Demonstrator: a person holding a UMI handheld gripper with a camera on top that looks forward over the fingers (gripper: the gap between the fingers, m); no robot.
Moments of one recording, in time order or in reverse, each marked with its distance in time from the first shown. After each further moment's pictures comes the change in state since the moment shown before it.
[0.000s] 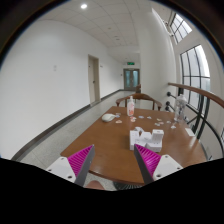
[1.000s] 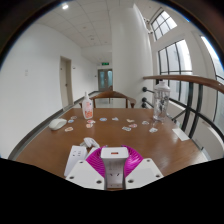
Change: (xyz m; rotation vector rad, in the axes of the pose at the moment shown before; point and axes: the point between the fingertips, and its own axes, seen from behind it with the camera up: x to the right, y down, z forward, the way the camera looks) arm 0.204 0.004 0.174 0.020 0.250 0.091
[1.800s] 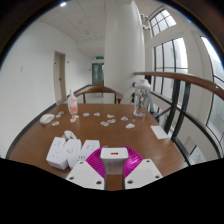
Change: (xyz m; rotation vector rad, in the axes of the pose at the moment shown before) arm 0.086 0.002 -0.045 -0.073 0.067 -0.012
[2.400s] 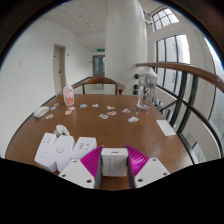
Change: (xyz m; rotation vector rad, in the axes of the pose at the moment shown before) arm 0.000 0.026 0.051 -0.084 -0.005 -0.015
